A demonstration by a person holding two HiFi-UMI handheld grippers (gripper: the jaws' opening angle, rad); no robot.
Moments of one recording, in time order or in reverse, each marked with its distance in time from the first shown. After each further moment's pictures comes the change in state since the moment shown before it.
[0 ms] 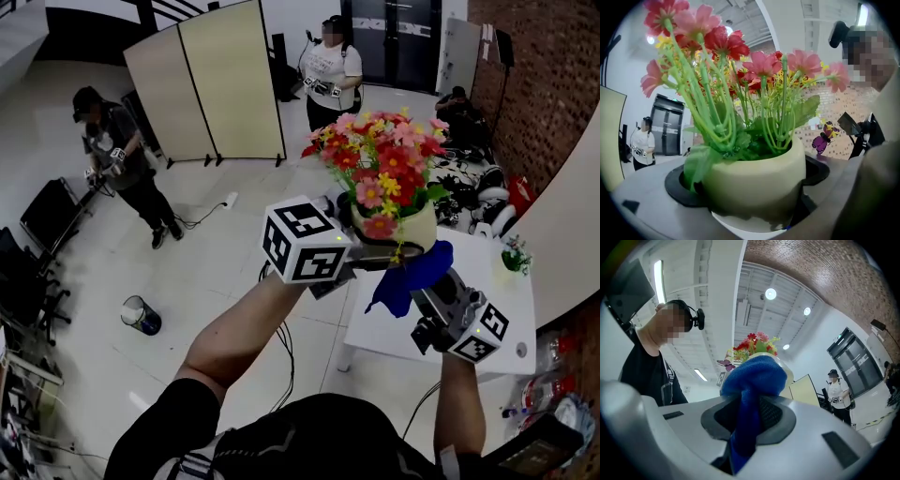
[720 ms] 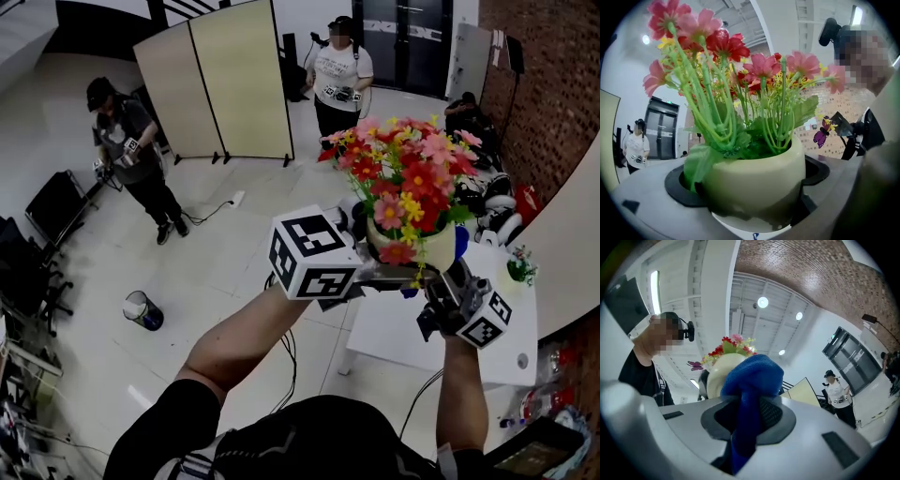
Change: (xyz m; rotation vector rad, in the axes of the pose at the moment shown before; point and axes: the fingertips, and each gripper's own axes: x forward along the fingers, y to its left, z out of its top) left arm 0.004 -0.027 0.010 0.034 -0.027 -0.059; right arm -0.001 -0.053 0.007 0.061 -0.085 -0.046
